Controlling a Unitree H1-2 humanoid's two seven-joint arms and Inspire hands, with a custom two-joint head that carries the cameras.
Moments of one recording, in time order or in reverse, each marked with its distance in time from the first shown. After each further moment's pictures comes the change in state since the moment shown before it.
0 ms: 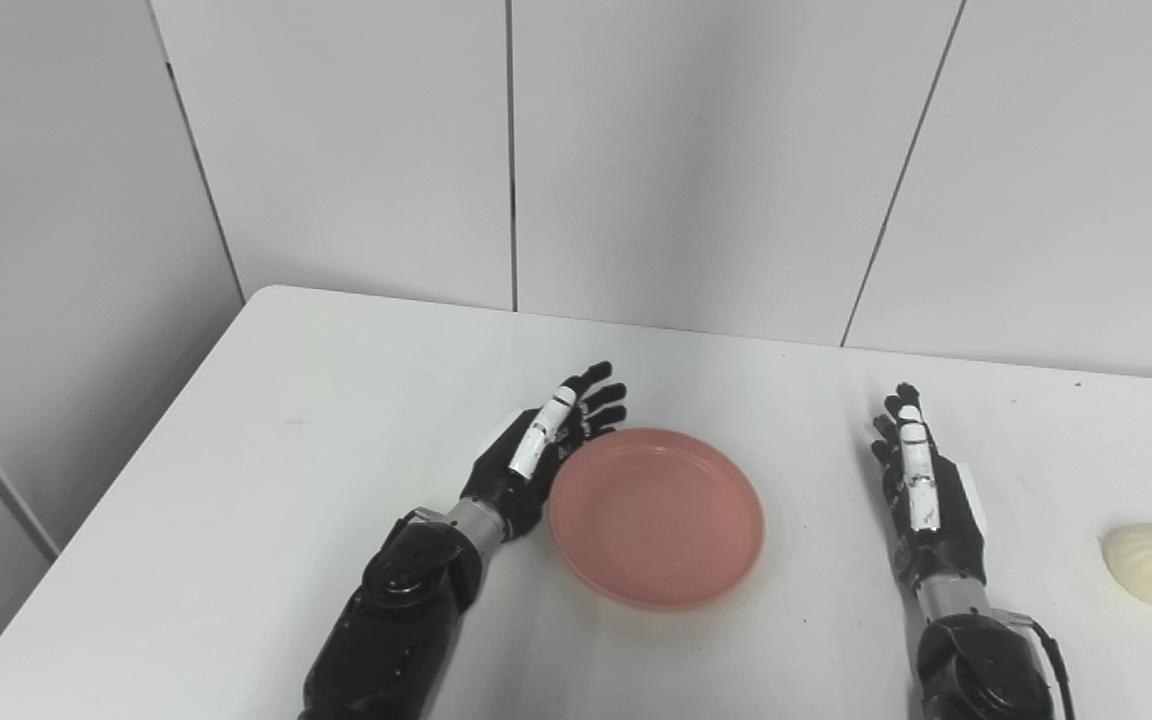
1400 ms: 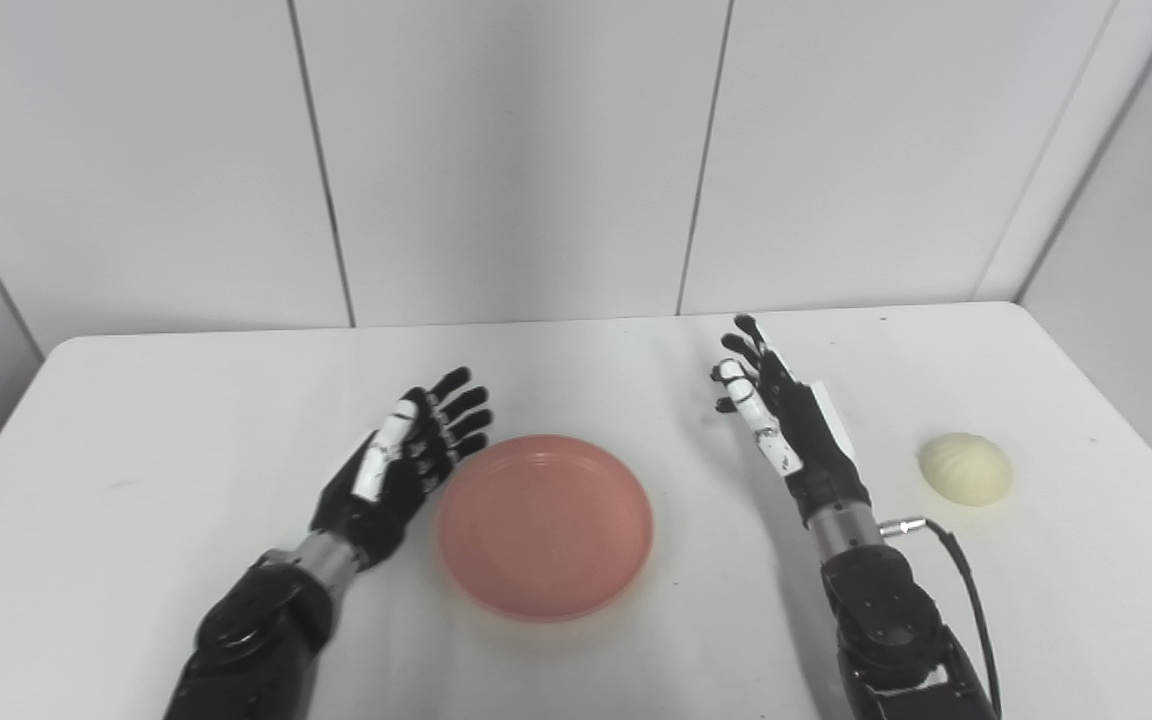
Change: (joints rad) left arm -0.024 0.062 0.068 0.088 -0.067 -0.039 -0.159; right arm 0.081 -0.125 0.104 -0.422 -0.458 0.095 -0.084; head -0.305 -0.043
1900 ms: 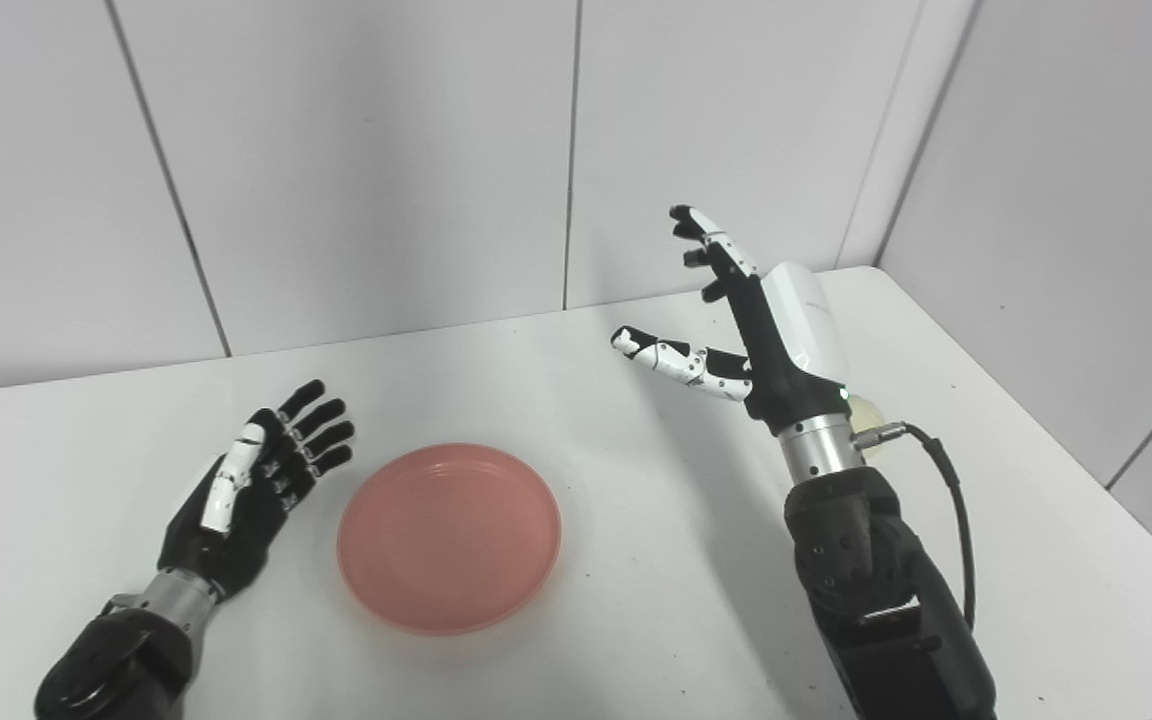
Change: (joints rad) left arm -0.076 0.059 0.039 0.193 -0.028 -0.129 -0.090; right arm 0.001 -0.078 -0.013 -0.340 -0.427 0.176 0.033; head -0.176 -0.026
